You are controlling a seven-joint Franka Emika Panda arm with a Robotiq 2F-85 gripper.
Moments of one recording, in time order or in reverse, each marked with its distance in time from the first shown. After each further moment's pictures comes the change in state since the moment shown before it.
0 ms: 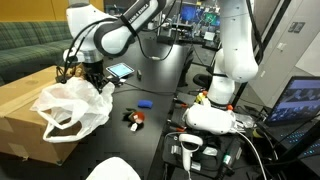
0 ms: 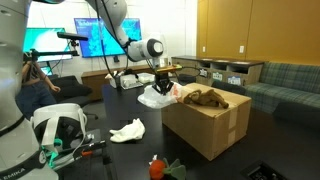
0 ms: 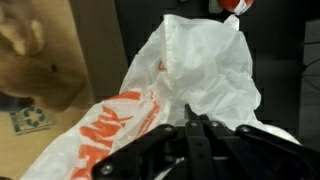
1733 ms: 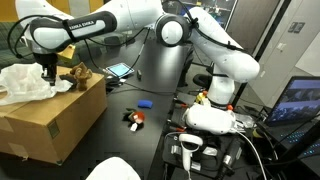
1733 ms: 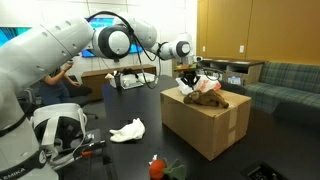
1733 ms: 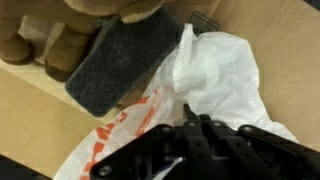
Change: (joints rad) arm 0.080 0.660 -0.127 1.104 0.108 -0.262 0.691
